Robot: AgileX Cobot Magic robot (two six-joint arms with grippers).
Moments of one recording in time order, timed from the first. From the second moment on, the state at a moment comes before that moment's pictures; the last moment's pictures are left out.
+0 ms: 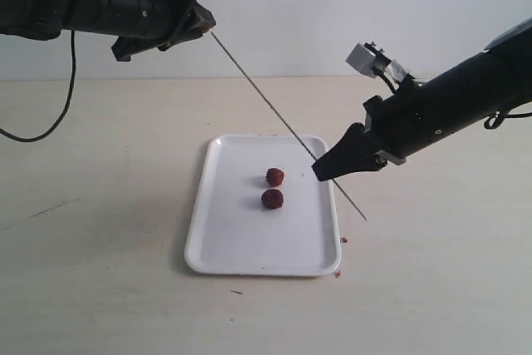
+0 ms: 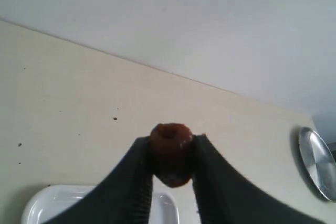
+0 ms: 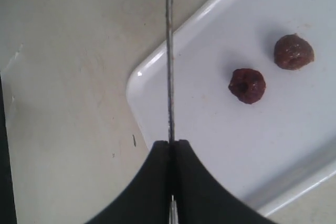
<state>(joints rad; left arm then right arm) -0.38 1.94 -1.46 -1.18 0.25 0.45 -0.01 1.93 -1.14 1.10 1.07 -1.34</state>
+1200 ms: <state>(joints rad) -0.38 1.97 -1.52 -1.19 0.36 0.49 -0.01 1.94 -1.14 1.08 1.02 -1.34</state>
